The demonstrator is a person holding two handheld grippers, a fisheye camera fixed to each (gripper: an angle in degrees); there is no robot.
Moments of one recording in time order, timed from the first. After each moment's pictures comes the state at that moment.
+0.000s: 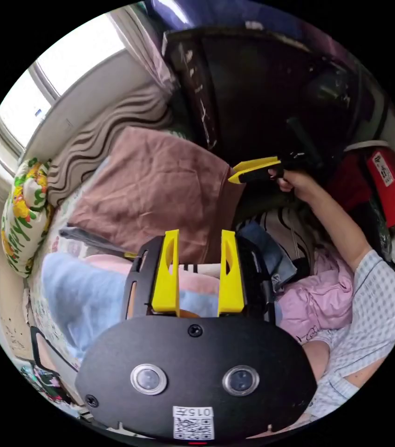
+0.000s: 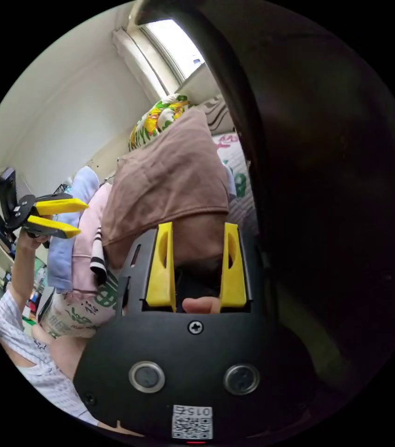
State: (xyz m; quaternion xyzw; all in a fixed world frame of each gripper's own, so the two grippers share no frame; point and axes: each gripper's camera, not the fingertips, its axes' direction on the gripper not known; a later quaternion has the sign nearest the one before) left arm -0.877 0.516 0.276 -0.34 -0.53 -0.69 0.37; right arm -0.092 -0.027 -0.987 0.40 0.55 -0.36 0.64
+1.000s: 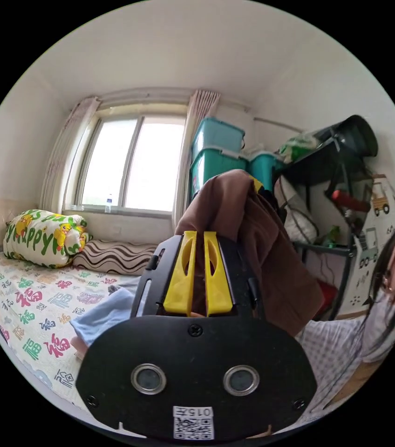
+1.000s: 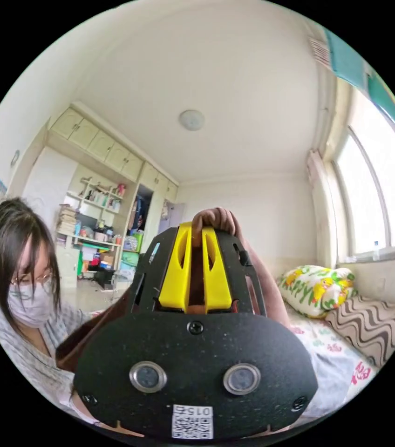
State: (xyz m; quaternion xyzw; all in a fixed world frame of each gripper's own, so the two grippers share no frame) left arm -0.555 0.113 0.438 0.04 -0.85 -0.32 0.42; right arm -0.240 0.302 -0.566 0.18 0.23 -0.85 0.44
